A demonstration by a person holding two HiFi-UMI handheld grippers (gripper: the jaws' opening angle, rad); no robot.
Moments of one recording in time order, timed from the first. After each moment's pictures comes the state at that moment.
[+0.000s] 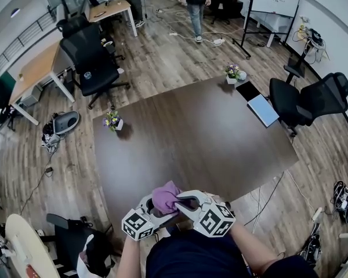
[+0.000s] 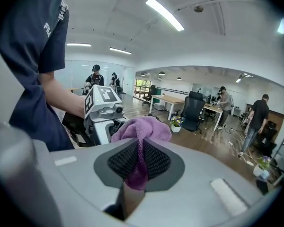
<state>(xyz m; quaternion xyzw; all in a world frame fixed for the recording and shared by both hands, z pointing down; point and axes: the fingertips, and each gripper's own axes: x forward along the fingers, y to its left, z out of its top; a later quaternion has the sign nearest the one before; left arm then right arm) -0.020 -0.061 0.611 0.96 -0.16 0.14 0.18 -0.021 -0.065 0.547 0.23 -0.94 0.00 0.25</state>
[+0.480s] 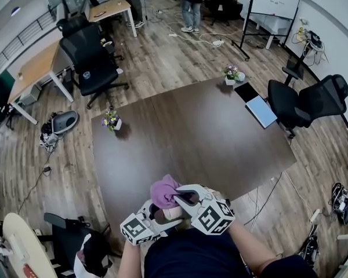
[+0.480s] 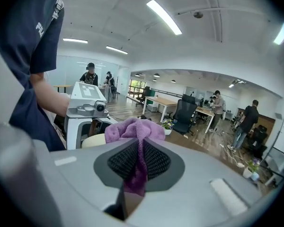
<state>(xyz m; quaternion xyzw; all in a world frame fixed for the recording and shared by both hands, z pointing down) 0.006 -0.028 0.567 0.98 -0.09 0.08 0.15 -0.008 -0.083 0.528 0.27 -0.93 -0.02 0.25</state>
